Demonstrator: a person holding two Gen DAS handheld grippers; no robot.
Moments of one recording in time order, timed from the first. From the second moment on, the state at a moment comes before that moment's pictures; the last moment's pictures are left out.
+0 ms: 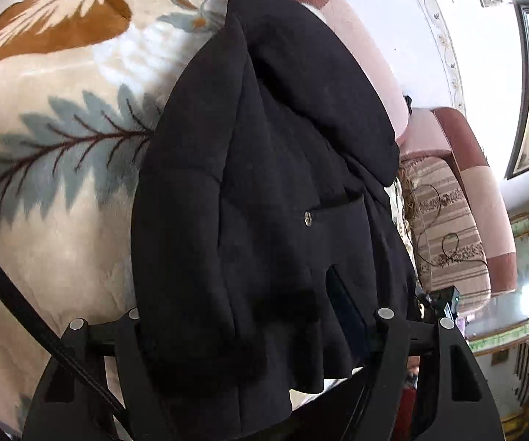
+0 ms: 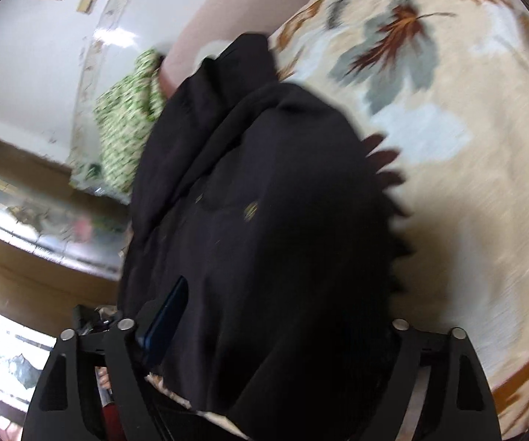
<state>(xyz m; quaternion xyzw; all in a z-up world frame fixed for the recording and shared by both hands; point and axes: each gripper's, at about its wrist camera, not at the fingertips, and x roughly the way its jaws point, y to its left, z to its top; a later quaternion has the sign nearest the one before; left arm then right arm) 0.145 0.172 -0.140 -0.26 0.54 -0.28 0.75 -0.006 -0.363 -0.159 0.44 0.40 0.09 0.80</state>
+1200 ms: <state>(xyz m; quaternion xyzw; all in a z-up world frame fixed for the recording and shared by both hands) 0.048 0.137 -0.057 -0.14 0.47 -0.13 0.86 -0.049 -0.310 -0.071 0.33 0.36 0.07 0.87</state>
